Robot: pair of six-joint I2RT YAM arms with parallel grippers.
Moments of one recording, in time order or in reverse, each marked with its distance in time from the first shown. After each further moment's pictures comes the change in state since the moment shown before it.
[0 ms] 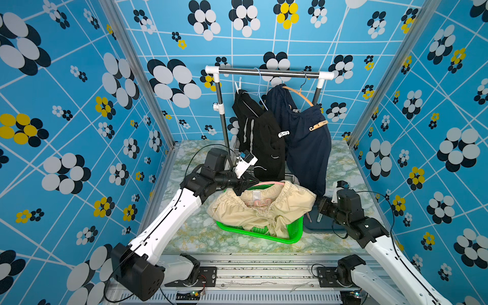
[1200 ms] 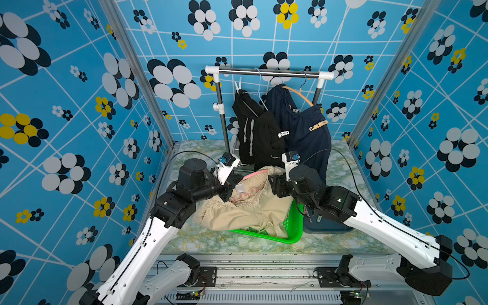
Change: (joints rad) left arm -0.005 -0.255 -0.038 -0.035 -0.270 -0.016; right arm 0.662 0.541 0.728 -0.067 0.386 -0.116
